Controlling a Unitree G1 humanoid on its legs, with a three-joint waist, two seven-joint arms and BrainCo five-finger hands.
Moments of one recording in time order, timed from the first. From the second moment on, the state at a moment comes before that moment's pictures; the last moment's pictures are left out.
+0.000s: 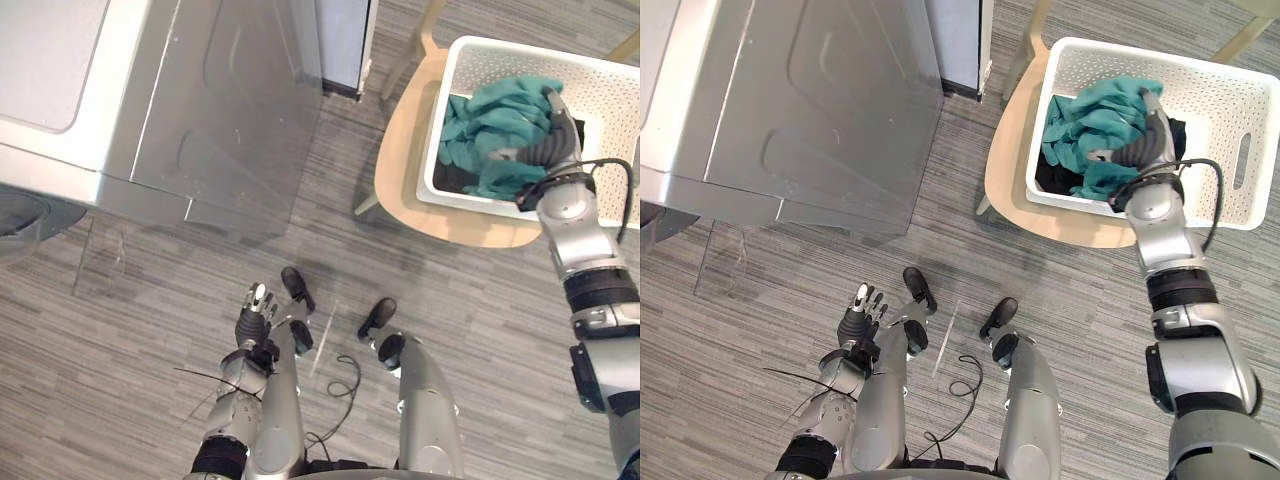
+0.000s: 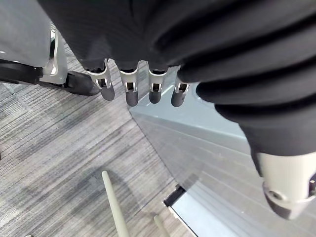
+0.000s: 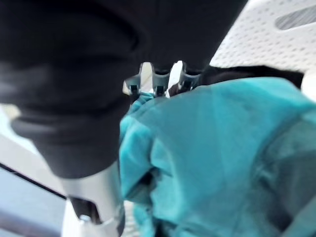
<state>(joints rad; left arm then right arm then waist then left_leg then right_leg) -0.02 0.03 -0.03 0.40 -0.70 -0.13 0.03 -0.81 -0.64 0.09 0.50 -0.05 0.04 -0.24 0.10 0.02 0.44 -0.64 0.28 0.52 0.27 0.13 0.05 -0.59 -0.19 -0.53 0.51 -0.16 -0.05</state>
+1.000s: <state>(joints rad) -0.02 0.06 -0.03 0.36 -0.74 -0.12 0.02 -0.73 -0.60 0.00 0.54 -0.20 0.05 -0.17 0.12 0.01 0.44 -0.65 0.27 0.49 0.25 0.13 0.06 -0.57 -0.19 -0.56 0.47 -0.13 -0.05</state>
